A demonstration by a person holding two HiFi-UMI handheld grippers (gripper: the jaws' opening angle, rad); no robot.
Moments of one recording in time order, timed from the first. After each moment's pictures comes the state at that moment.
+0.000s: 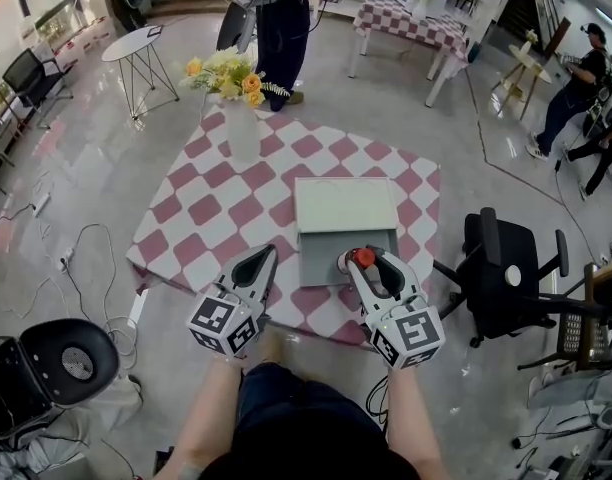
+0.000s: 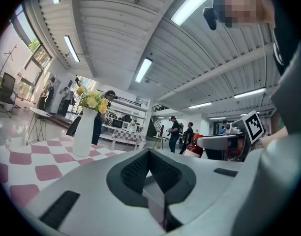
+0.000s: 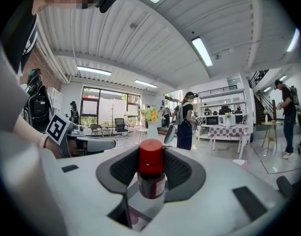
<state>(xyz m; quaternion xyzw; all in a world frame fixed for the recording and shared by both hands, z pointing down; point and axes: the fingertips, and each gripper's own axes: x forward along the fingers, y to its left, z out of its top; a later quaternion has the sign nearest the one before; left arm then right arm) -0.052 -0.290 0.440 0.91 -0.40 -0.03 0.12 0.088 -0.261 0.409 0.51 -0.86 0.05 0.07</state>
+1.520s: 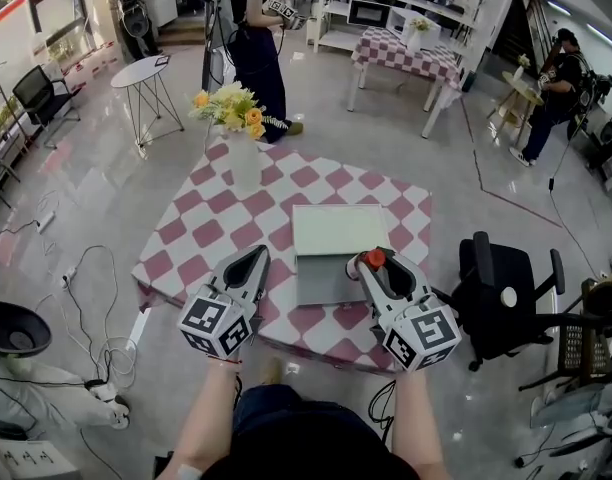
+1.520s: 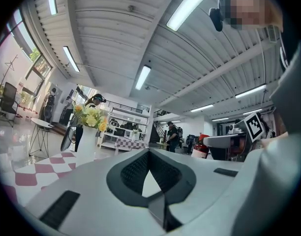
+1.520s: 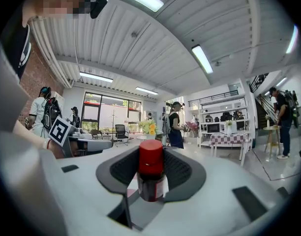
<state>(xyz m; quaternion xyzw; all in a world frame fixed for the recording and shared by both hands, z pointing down) -0.062 -0.290 0.375 0.90 -0.42 -0.05 0.08 0.108 -0.256 0.344 0.50 -0.87 0.02 0.04</state>
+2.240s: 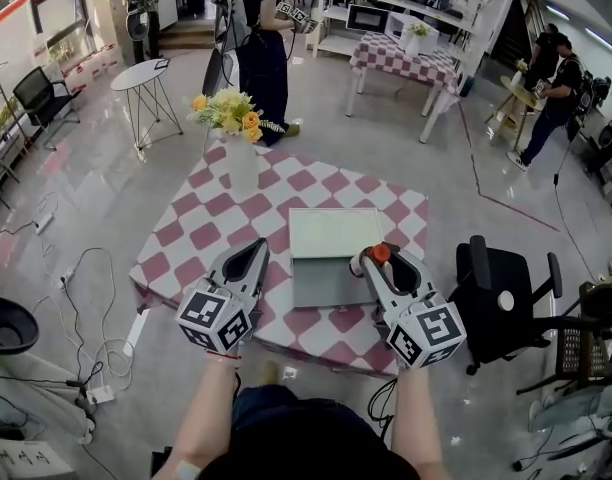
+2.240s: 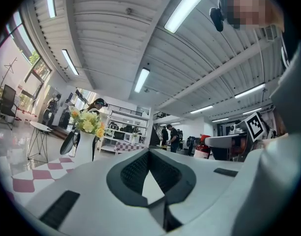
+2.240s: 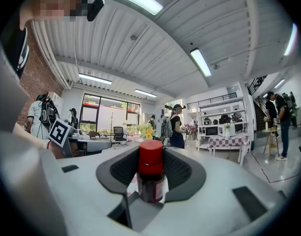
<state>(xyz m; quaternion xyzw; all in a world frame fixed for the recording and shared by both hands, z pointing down) -0.053 -0.297 0.357 0.90 -0.43 -0.06 0.07 0.125 -0.258 0.326 0.51 -0.86 0.01 0.02</state>
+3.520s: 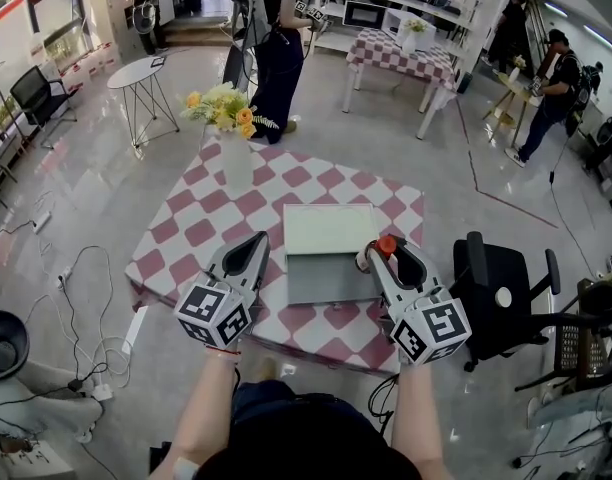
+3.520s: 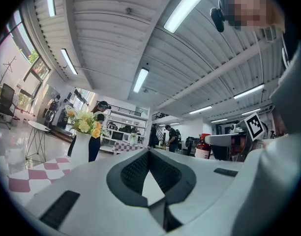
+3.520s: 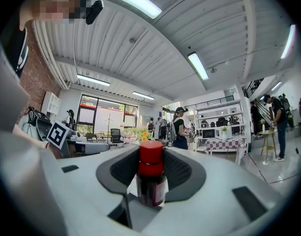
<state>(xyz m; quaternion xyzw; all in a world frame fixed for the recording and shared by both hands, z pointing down) -0.035 -0.298 0.352 0.90 -0.42 -0.06 0.07 0.147 -0.258 0.315 0.52 -0.85 0.00 0.01</state>
